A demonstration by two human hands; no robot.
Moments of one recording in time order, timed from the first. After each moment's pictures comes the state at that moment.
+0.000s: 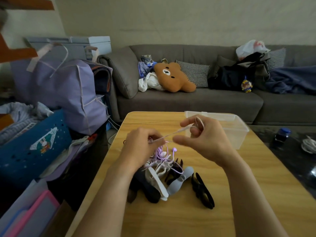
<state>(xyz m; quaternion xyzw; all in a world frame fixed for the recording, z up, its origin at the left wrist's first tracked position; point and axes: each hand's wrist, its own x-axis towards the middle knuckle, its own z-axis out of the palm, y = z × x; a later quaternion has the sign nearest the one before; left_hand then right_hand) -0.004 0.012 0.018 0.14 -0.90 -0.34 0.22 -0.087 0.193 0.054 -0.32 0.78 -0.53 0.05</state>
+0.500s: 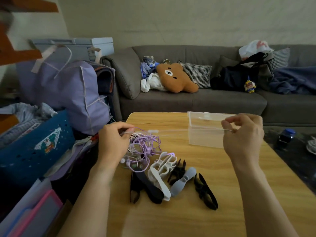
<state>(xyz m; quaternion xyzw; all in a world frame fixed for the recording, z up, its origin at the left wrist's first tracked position) 0.013 -0.043 0.011 0.24 -0.83 -0.30 0.40 -0.125 0.221 0.028 -0.10 0.83 -0.49 -0.24</state>
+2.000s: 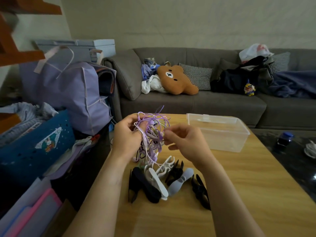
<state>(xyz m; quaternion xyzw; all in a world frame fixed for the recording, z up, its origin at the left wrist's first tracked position) -0.008 -0.008 0.020 0.18 -0.72 -0.54 0.40 -0.086 0.152 0.030 -0.29 0.72 -0.62 0.14</state>
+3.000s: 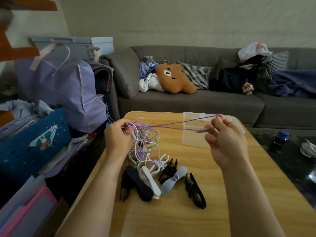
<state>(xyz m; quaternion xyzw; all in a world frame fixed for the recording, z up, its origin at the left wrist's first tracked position) -0.015 -0.019 0.001 0.29 -0.79 -0.35 0.42 -0.113 0.213 0.047 -0.01 0.47 -0.88 0.10</state>
